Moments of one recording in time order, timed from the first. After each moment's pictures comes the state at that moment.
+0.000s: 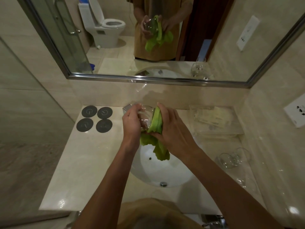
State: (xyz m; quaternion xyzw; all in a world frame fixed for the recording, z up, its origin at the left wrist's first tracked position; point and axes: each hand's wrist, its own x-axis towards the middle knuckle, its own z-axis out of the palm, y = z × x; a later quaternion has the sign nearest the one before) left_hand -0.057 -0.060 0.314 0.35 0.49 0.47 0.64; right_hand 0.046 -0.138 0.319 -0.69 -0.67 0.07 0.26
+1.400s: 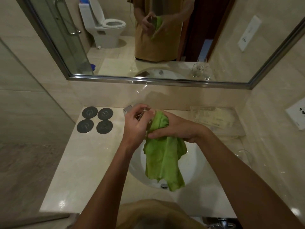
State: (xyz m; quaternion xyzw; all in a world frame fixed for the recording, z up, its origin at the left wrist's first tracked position) left_hand -0.069 -0.059 0.313 0.61 0.33 0.48 0.53; right_hand 0.076 -0.112 0.350 -0.54 -0.50 0.60 0.31
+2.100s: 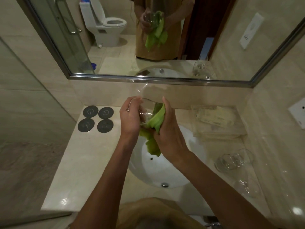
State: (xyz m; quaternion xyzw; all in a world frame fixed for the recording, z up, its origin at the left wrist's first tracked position) left_hand -0.061 -0.047 0.323 0.45 0.43 0.53 0.58; right_hand 0.027 -0.132 0.315 -0.69 -0.57 0.18 0.41
